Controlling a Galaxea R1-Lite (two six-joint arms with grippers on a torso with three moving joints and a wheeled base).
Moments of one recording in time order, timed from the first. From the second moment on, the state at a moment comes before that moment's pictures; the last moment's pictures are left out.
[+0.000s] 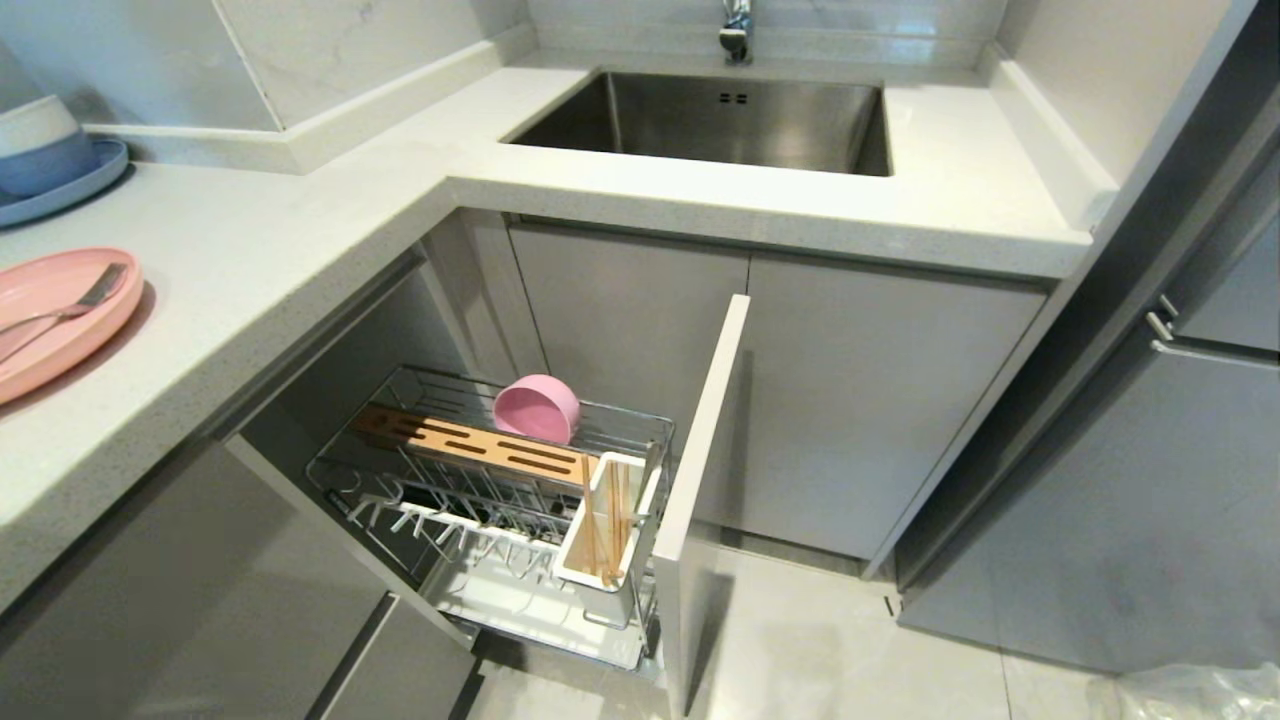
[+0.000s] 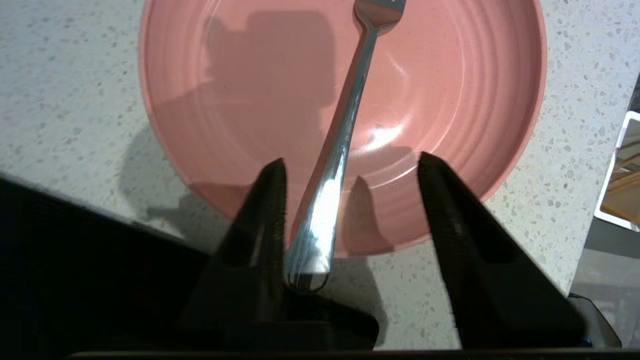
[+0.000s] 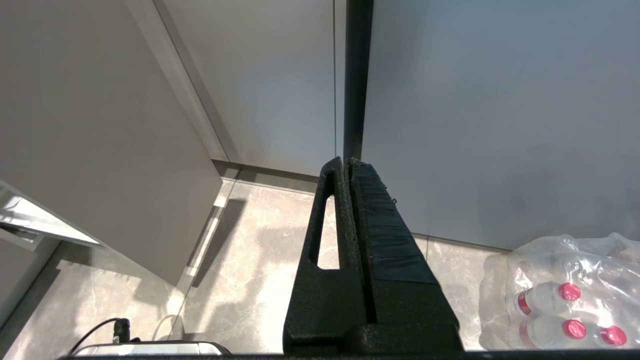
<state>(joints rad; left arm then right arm) 0.95 1.67 -1.96 1.05 -0.72 0.57 0.00 0.00 0.00 0.00 -0.02 0.04</state>
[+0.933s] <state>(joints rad) 0.88 1.75 -1.96 1.00 -0.72 0.58 0.00 0.00 0.00 0.00 -0.02 0.04</state>
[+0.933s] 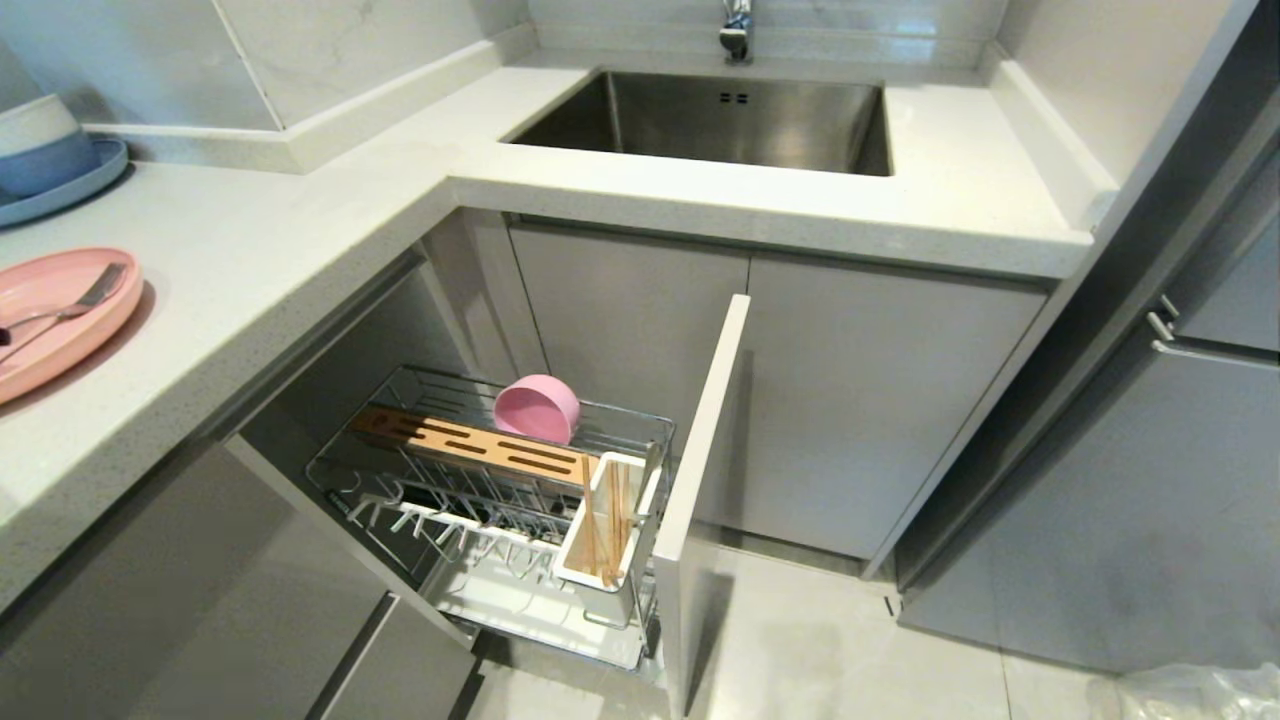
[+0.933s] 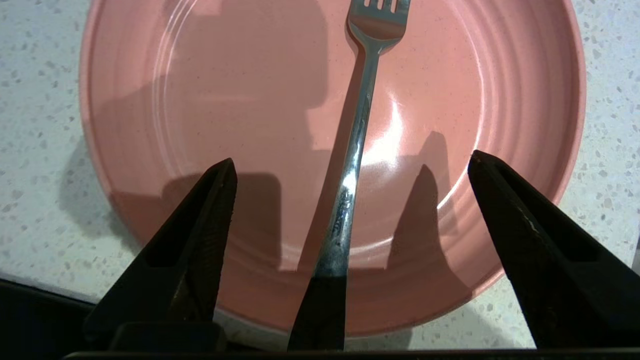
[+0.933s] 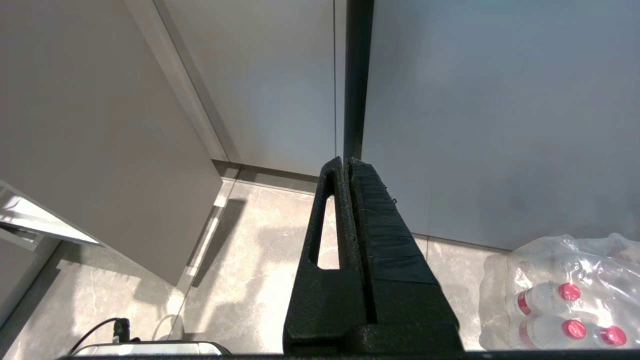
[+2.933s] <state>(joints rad) 0.80 1.75 -1.96 0.99 -0.59 0.57 0.00 0.00 0.00 0.00 -0.02 0.04</state>
